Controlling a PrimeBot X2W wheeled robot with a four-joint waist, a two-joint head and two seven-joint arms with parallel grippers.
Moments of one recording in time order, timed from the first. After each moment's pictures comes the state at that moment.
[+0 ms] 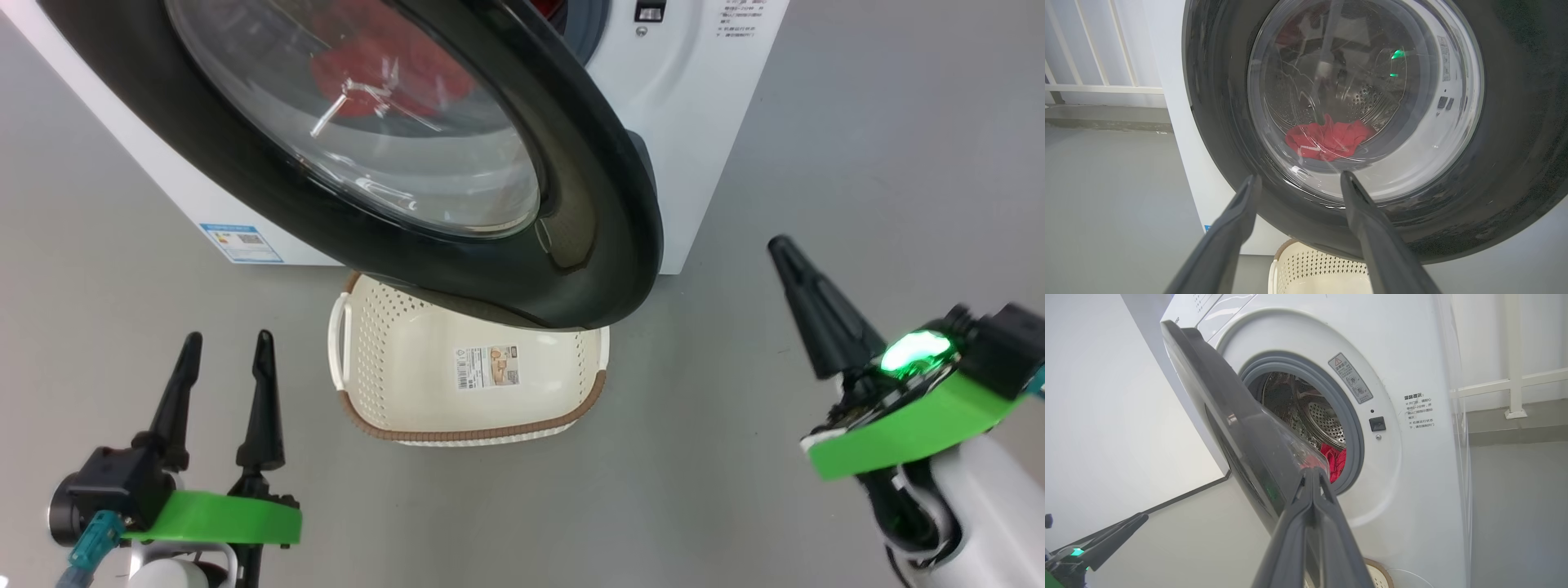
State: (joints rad) left arm -0.18 0.03 -0.01 0.14 -0.21 -0.13 -0.25; right arm -0.32 -0.38 0.34 -0.01 0.74 0.13 -0.25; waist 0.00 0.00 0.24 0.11
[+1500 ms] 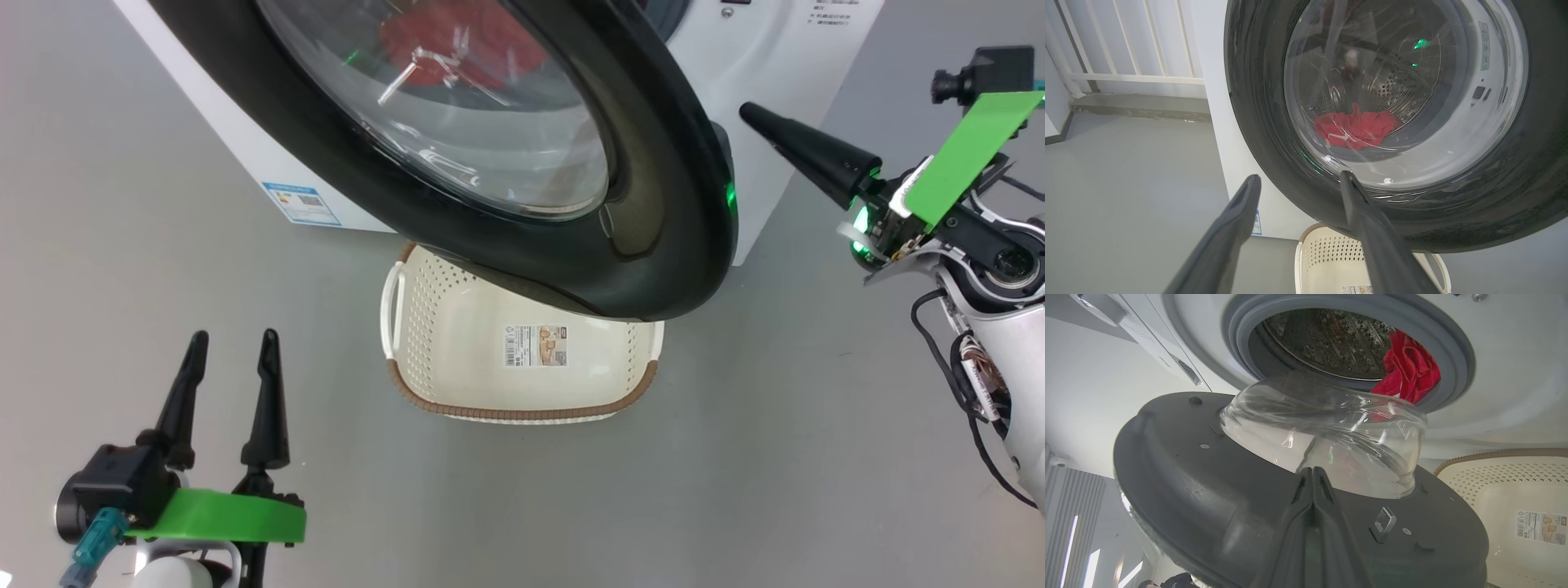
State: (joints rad) left arm -0.19 0.03 -0.02 0.15 -0.23 -0.13 -0.25; right arm -0.85 -0.44 0.38 0.44 1.77 0.13 0.54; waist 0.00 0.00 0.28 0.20
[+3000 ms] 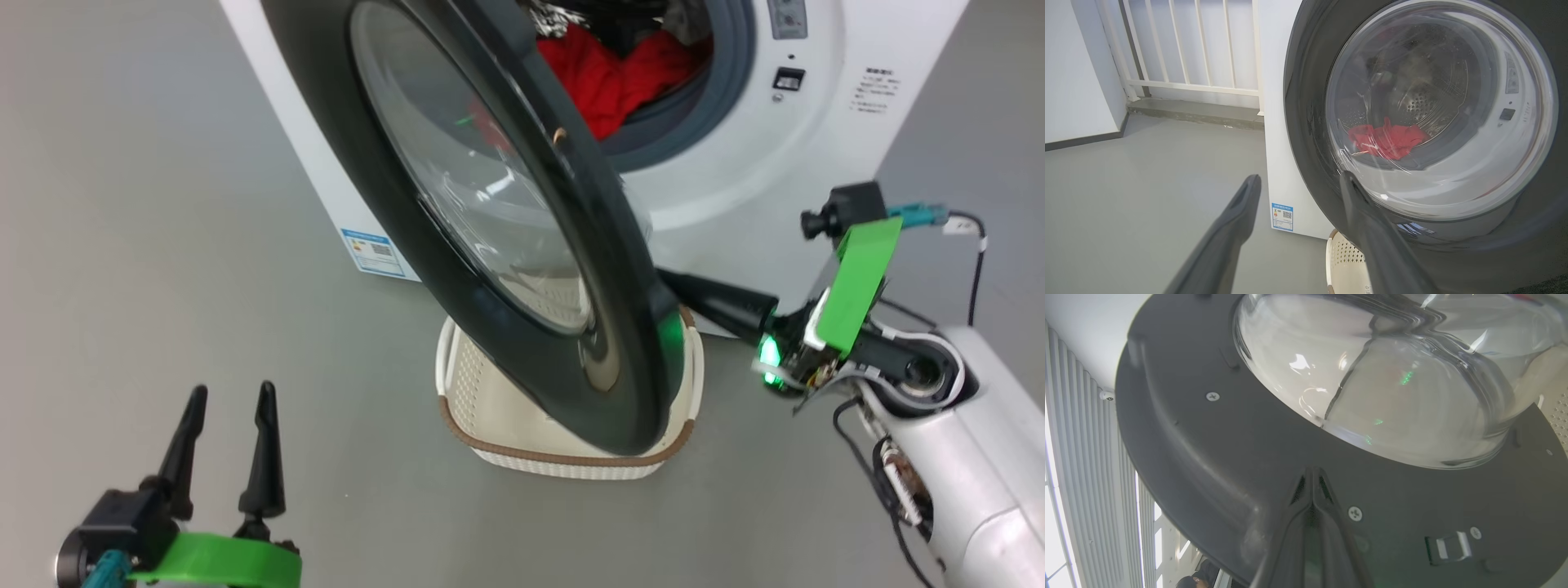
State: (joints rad) left arm -0.12 0.03 0.00 0.17 -0.22 -0.13 -0.25; right arm -0.65 -0.32 0.37 0.38 1.79 0.13 0.75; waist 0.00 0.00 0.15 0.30
